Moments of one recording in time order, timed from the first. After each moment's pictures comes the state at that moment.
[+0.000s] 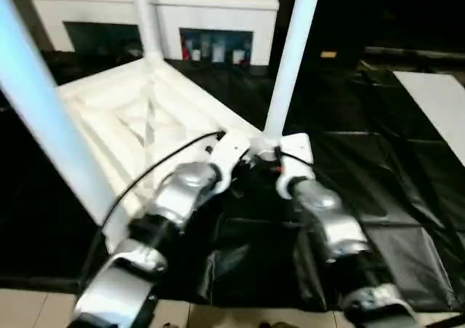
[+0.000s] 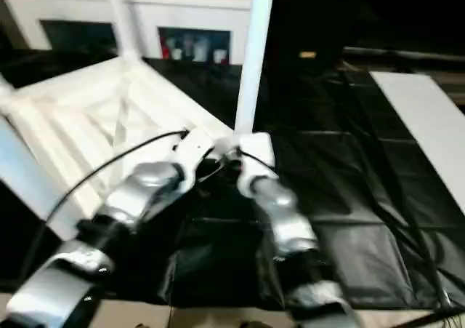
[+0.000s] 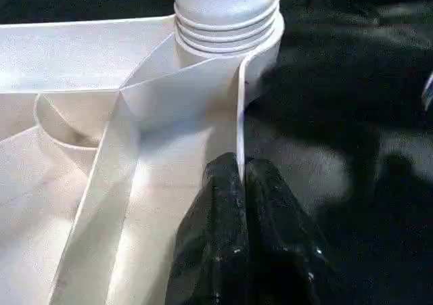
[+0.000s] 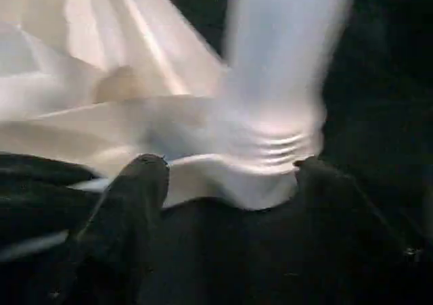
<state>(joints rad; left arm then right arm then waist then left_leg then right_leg) -0.67 0.12 -0.25 0.64 0.07 0.31 -0.54 -0.44 -0.08 0.09 0.40 0.03 0.24 0.17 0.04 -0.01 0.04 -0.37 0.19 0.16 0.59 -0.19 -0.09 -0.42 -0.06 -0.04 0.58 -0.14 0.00</state>
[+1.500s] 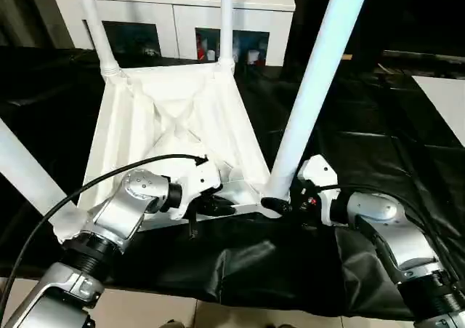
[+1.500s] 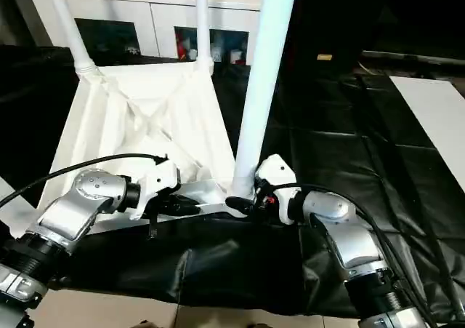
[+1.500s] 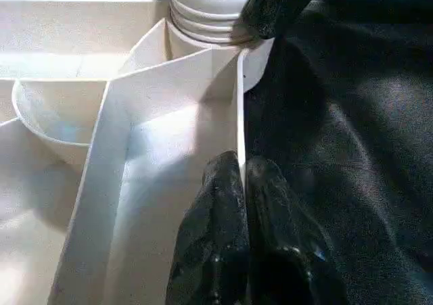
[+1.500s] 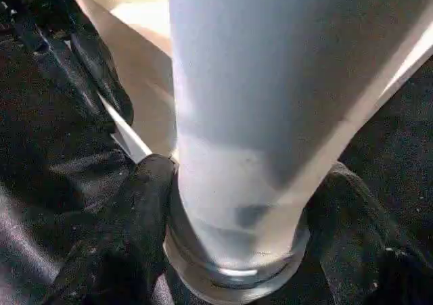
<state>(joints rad) -0.51 0.43 -0.36 0.37 -0.03 0.22 -1.15 -0.31 -0.40 0.20 0.20 0.16 0.24 0.85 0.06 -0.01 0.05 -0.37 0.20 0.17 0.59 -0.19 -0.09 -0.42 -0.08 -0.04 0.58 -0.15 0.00</state>
